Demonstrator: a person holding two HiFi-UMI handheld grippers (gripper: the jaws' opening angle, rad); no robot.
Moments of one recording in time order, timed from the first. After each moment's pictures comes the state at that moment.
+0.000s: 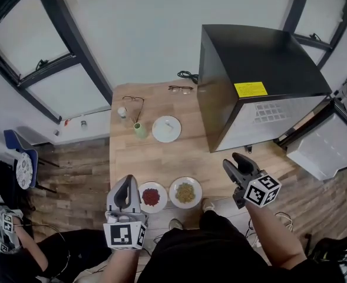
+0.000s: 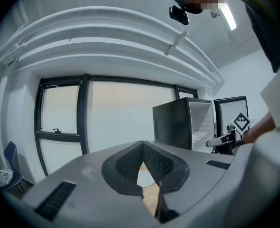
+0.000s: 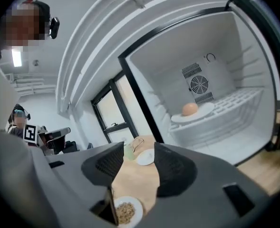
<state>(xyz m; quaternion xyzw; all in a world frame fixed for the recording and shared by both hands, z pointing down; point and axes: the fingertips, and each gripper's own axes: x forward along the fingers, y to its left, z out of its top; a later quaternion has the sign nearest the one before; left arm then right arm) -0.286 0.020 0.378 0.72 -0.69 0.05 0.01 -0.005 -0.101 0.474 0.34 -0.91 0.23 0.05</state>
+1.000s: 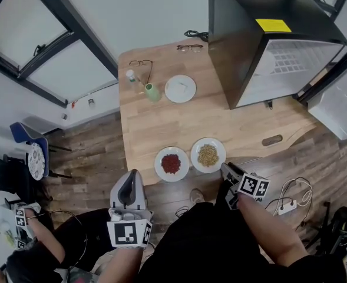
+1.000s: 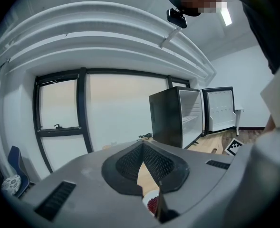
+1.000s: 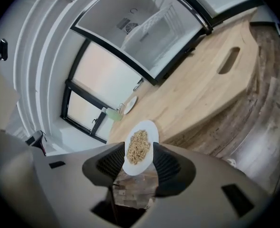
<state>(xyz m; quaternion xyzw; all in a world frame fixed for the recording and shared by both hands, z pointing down) -0.323 0.108 0.422 0.74 -0.66 0.12 0.03 -0.048 0.058 0.692 0.41 -0.75 0.53 0.05</state>
